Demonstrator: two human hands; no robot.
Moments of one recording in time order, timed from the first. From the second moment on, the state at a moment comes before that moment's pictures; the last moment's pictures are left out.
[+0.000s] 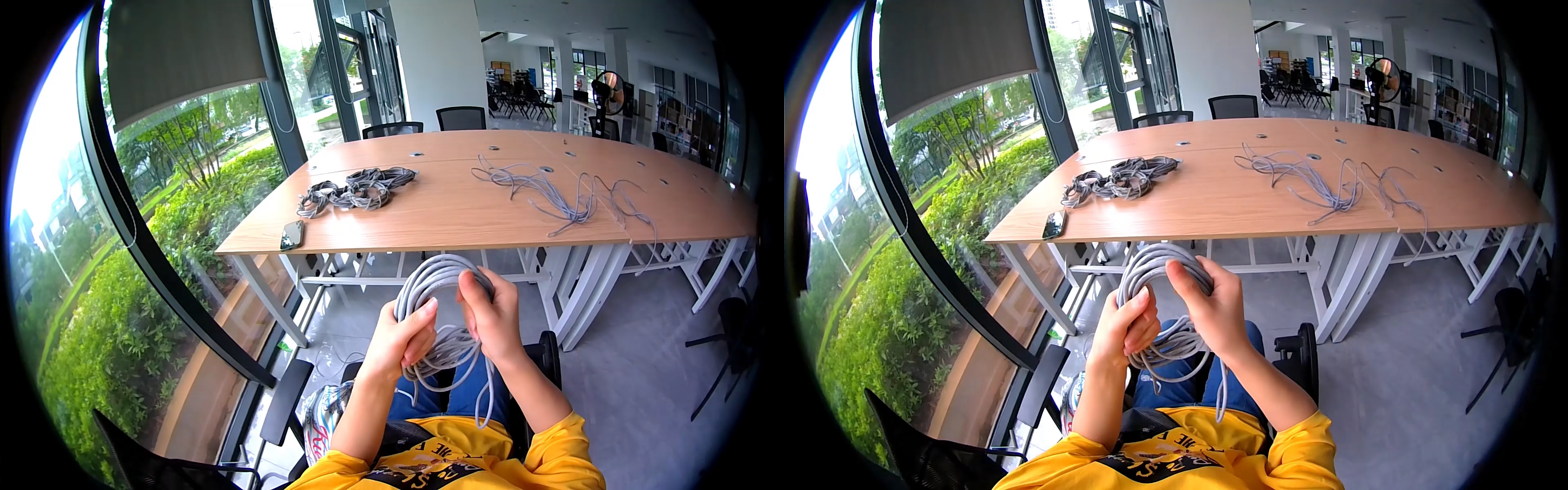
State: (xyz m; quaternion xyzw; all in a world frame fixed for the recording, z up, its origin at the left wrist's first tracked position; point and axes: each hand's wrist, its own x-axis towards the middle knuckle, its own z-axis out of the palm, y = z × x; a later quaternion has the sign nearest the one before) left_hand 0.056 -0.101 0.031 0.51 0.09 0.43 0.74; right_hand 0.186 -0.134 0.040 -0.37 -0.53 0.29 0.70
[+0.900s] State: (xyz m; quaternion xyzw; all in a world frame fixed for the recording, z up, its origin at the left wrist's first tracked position) left_hand 0.056 -0.102 0.025 0.46 0.01 0.35 0.82; right_hand 0.199 -0.124 0.034 -0.36 -0.49 0.38 0.69
